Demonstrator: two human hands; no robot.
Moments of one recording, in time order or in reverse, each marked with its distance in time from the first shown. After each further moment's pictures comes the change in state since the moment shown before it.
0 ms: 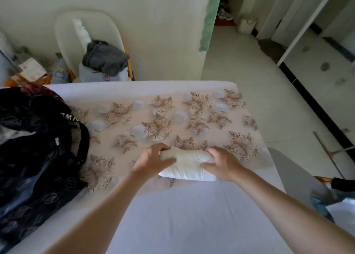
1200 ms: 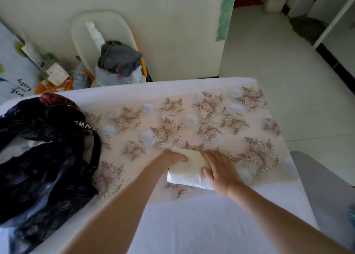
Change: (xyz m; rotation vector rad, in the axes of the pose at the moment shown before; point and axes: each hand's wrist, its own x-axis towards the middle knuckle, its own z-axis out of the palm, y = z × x) left_hand 0.077 0.035 0.022 -0.264 -0.219 -0.734; right_hand 0.037 0.006 0.038 -0.036 0.165 -0.203
